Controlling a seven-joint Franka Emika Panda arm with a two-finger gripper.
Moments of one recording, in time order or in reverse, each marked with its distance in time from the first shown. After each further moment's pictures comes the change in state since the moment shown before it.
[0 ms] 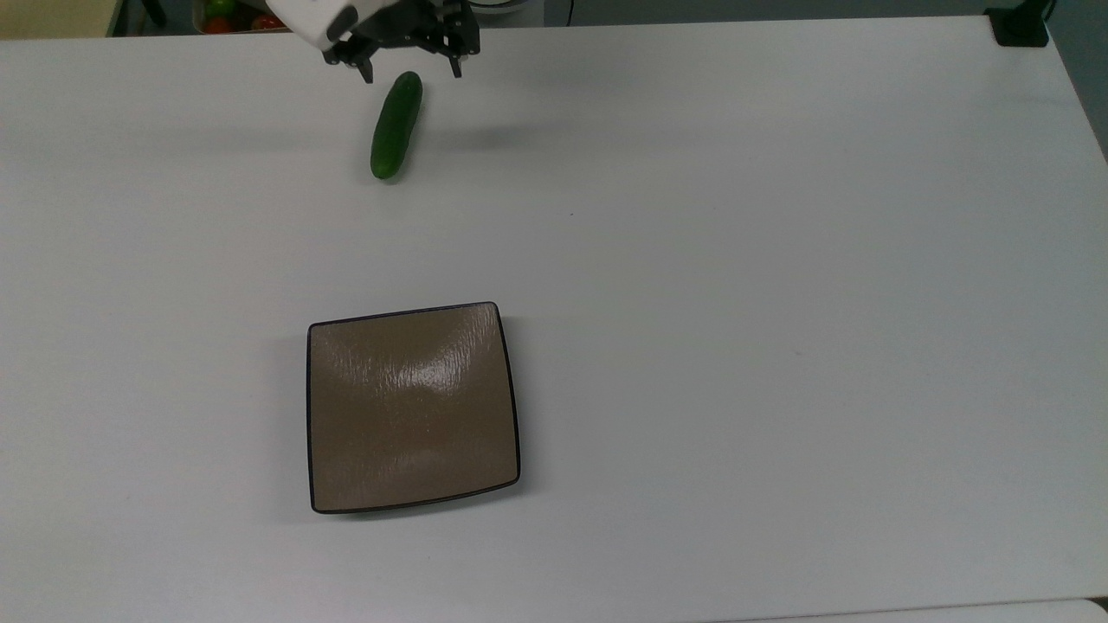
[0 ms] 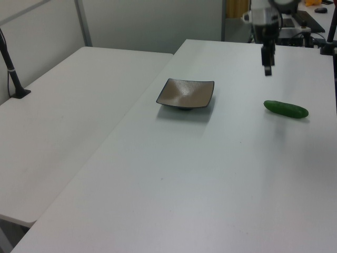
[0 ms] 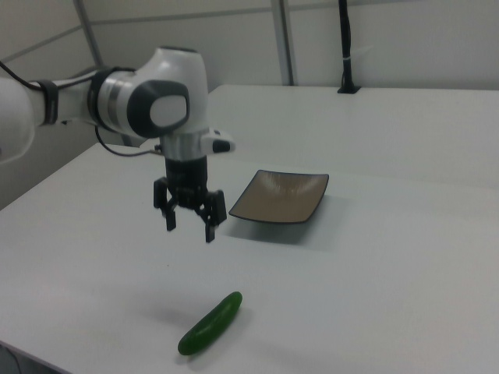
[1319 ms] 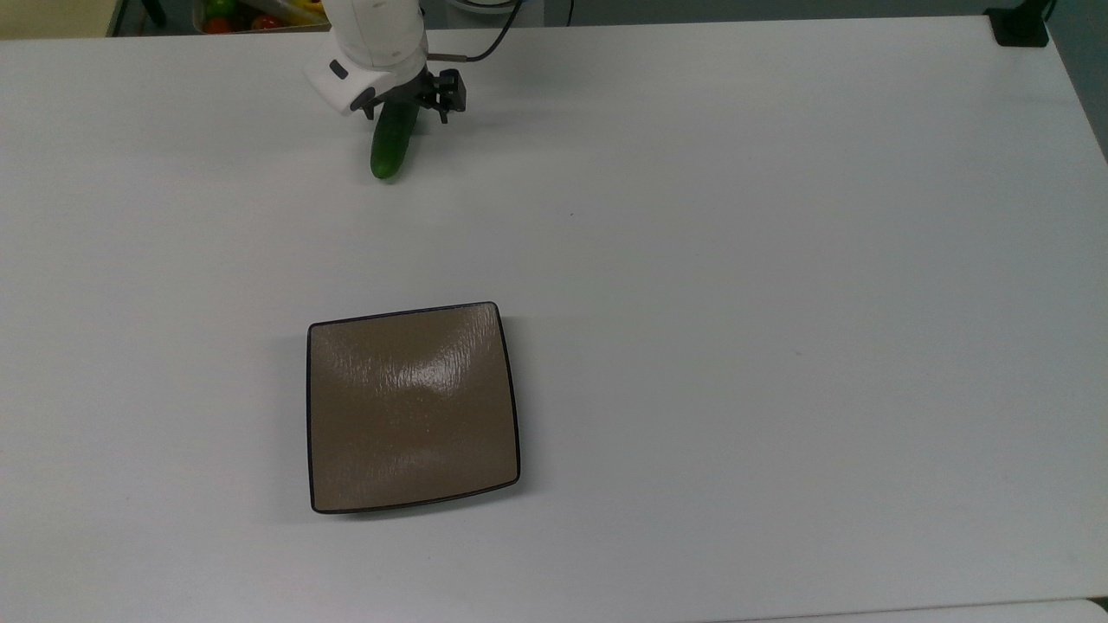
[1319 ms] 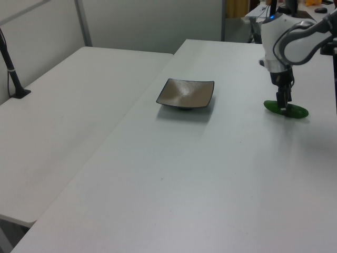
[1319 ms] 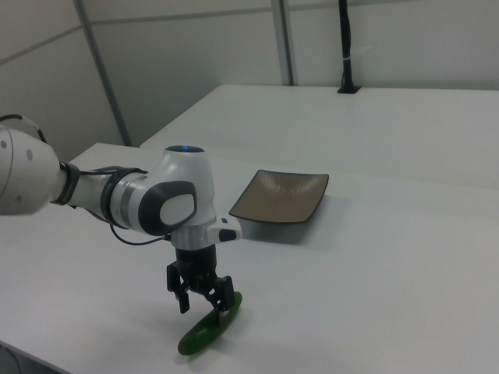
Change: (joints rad) arm -0.043 0.001 0.000 -0.413 -0.119 0.383 0.087
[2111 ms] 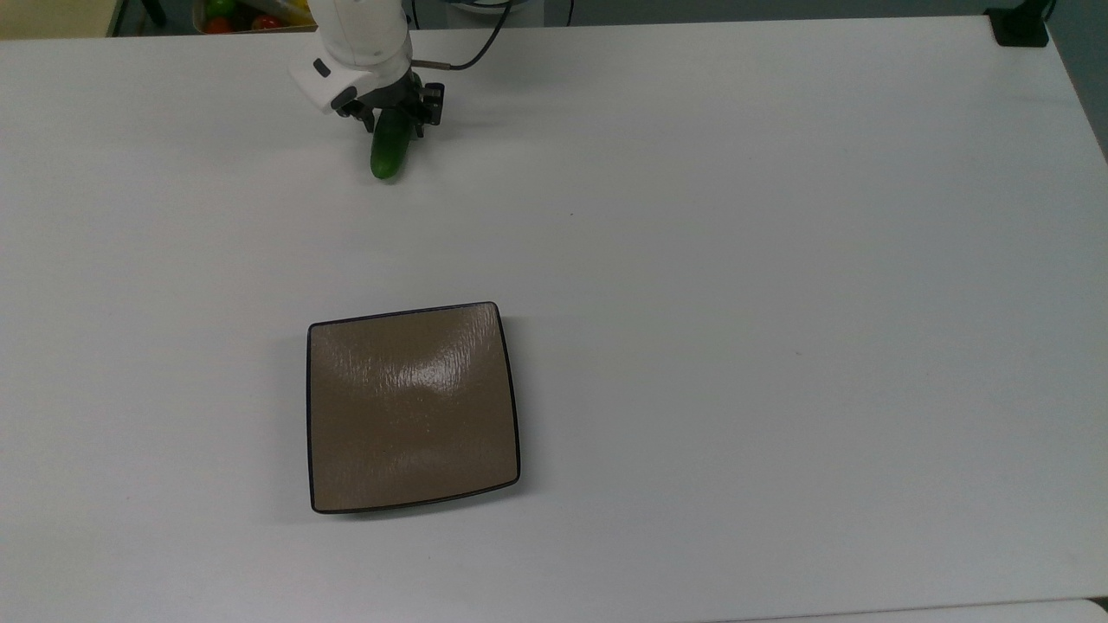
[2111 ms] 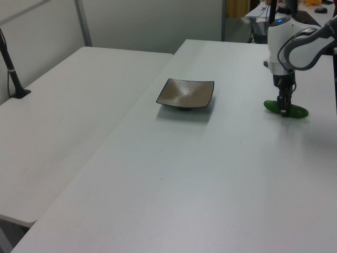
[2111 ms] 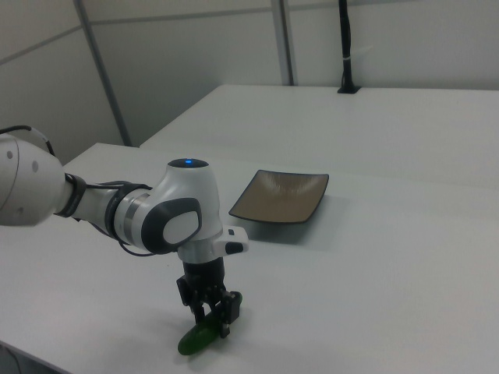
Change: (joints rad) arm -0.046 -0.002 0.000 -0.061 -0.003 0.124 0.009
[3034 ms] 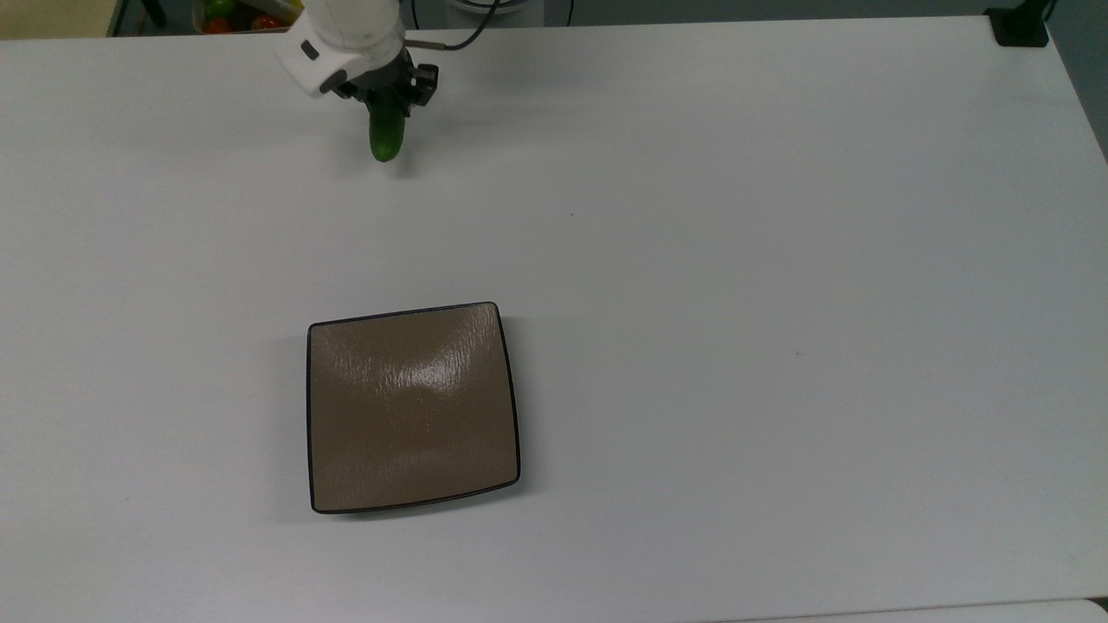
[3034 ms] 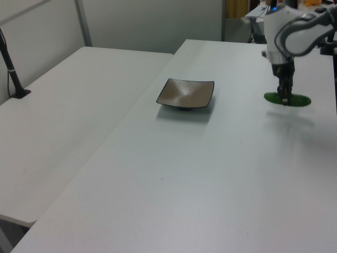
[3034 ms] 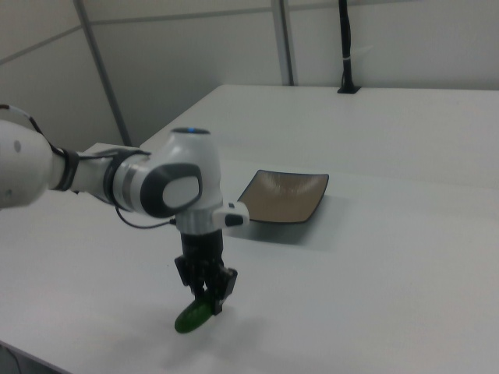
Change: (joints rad) arm 0.001 -0.032 0.007 0.126 -0.001 -0.214 0.000
